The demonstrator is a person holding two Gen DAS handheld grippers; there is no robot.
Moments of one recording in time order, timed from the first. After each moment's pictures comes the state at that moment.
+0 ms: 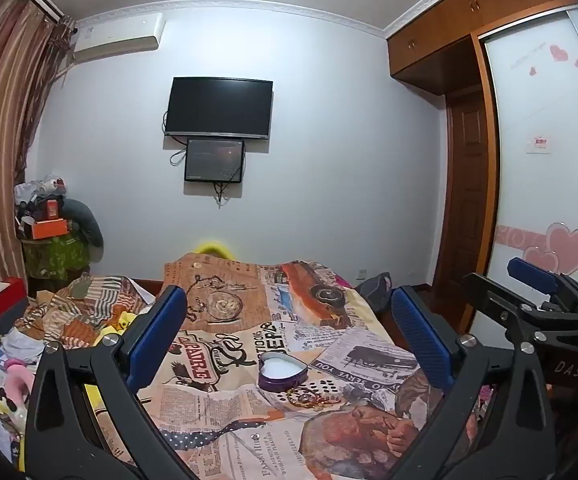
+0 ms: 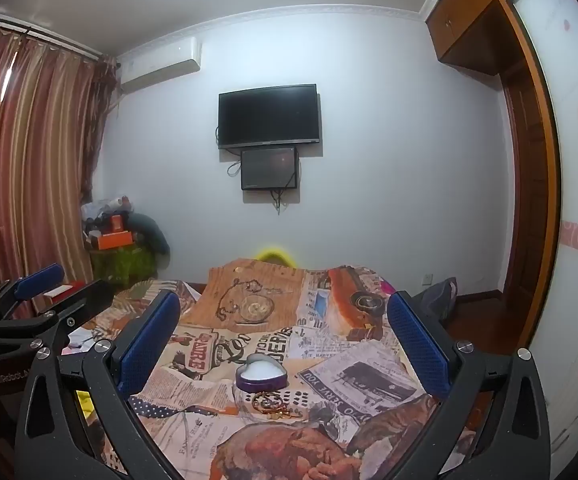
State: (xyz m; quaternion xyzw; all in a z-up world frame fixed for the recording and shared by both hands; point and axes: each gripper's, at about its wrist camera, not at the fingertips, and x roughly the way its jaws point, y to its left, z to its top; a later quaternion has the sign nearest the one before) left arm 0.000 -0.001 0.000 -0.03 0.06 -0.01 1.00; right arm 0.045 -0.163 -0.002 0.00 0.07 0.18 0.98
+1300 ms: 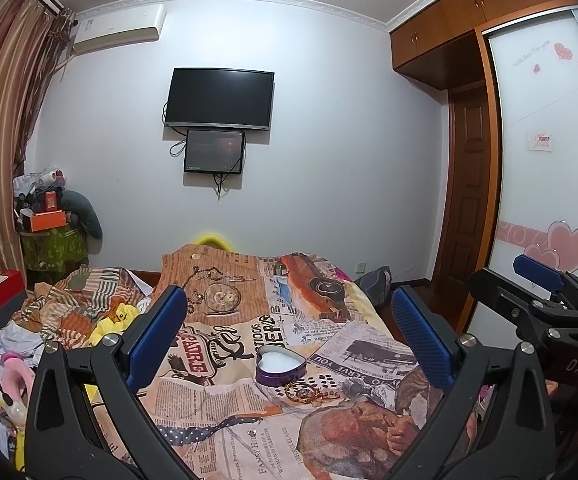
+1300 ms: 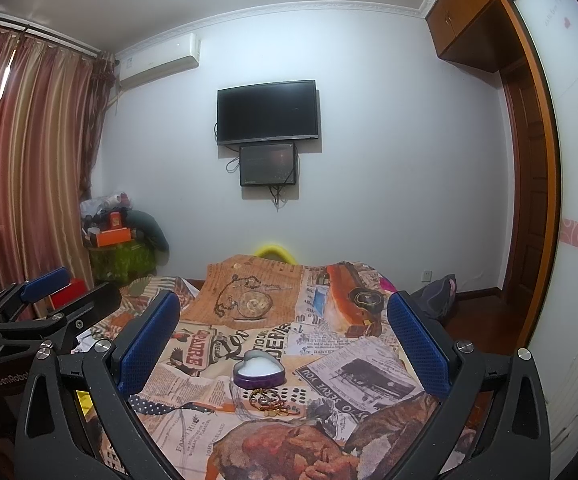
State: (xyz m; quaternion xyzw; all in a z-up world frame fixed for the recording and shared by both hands) left arm 0.008 0.004 -0.005 -0.04 0.08 -0.01 1.00; right arm 0.047 -0.166 -0.003 -0.01 0.08 0.18 0.98
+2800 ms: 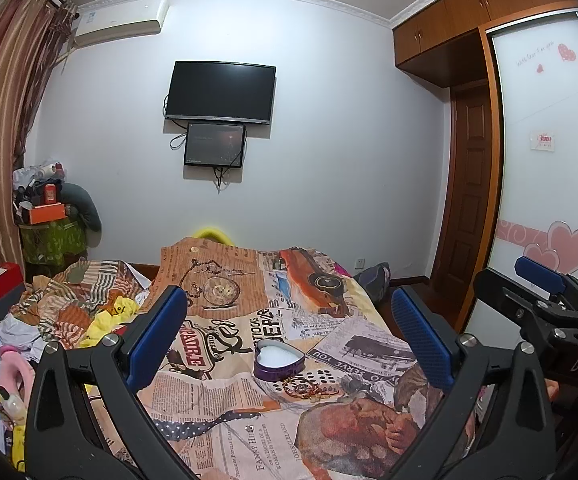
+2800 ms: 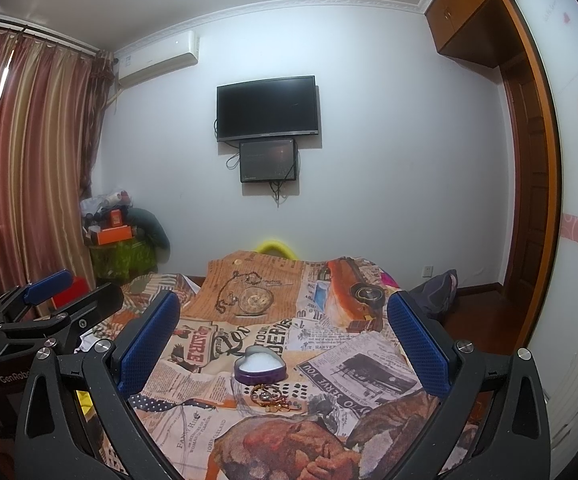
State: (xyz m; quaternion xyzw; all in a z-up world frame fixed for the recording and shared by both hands) left arm 0.012 0.004 -0.011 -0.05 0.09 -0.01 0.99; right arm 0.050 -0.162 -0.015 0.00 0.08 0.18 0.98
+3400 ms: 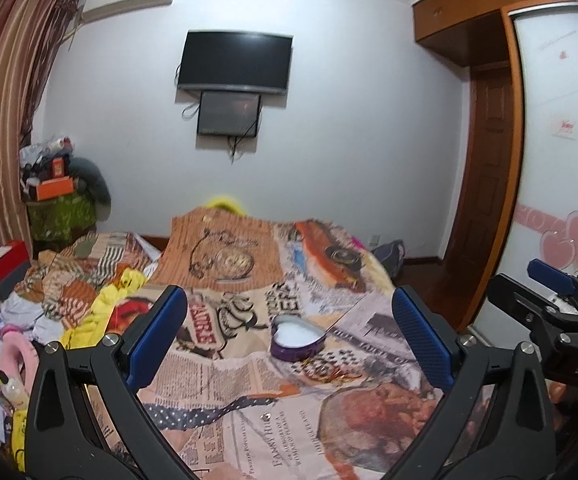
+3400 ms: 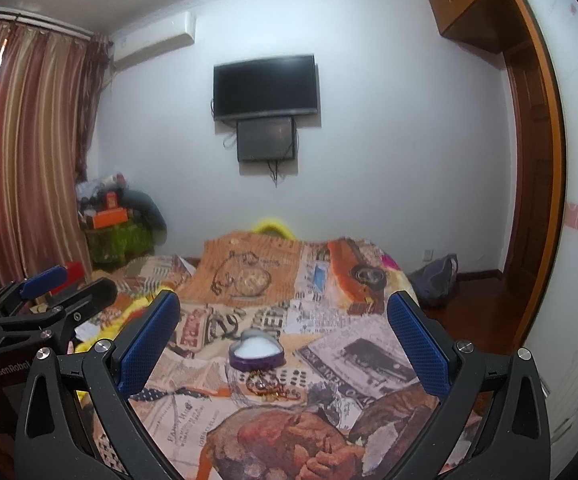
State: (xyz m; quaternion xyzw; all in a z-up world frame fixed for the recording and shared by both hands) left arm 0.056 0.026 -0.046 -0.06 0.15 0.02 0.99; right arm 0.083 -0.152 -0.037 -0.01 0.14 0.18 0.97
